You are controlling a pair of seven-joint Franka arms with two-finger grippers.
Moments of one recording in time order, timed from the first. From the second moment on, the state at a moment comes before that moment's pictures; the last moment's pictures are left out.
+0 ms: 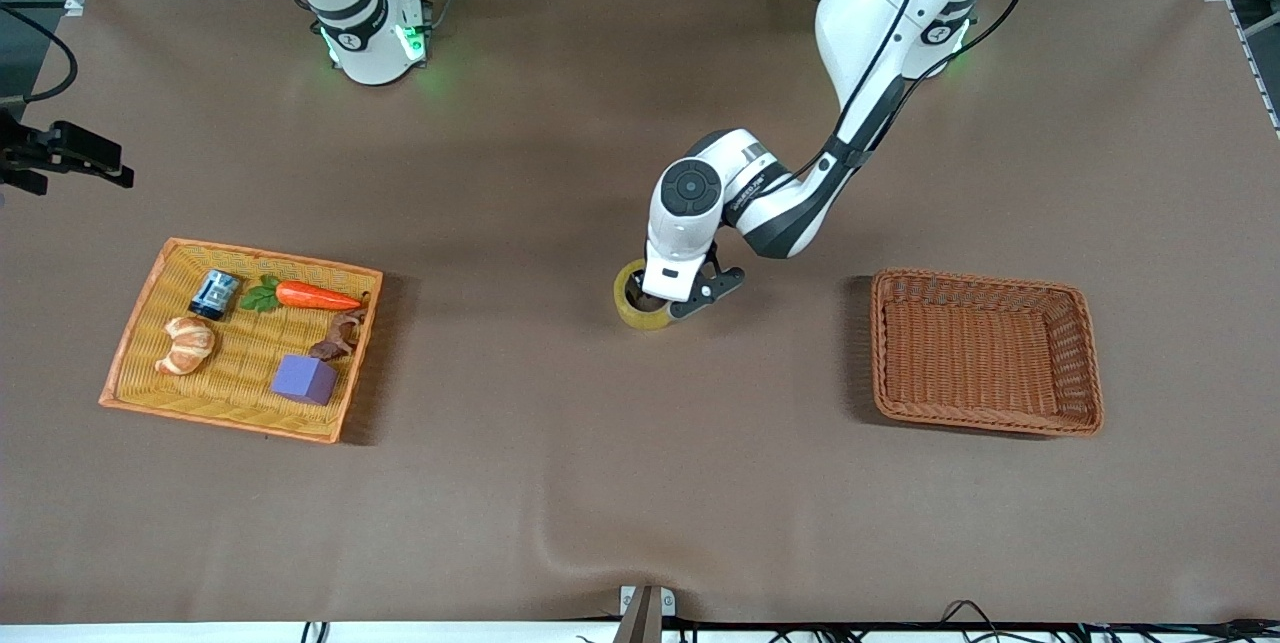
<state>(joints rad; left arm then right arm) -0.51 0.74 -0.30 -1.64 0.18 2.37 -1.40 -0.03 0.01 -0.09 -1.58 0.00 1.50 -0.19</state>
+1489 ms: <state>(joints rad) -0.12 0.35 -0.28 -1.58 0.18 1.97 -0.99 0.04 0.01 -0.15 -1.59 0.00 1.50 -0.09</state>
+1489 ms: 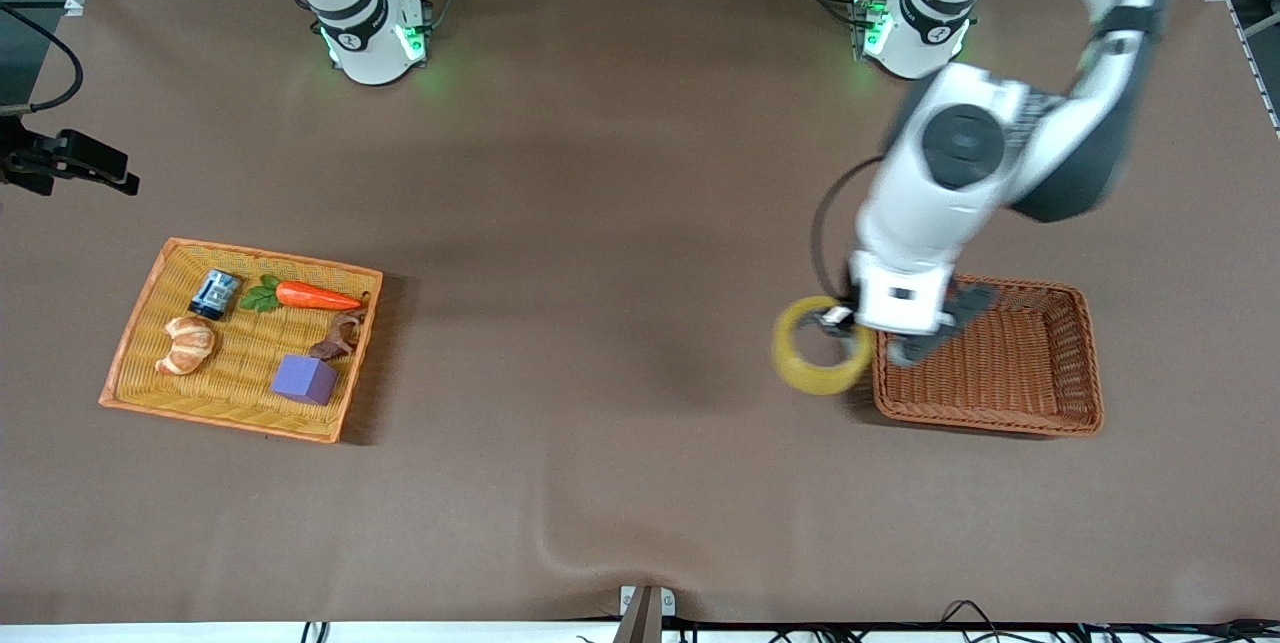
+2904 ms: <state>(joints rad) 0.34 0.40 -0.30 -1.88 0.18 2.31 -0.42 0.05 0.00 -0.15 -1.56 0.02 1.52 0.03</state>
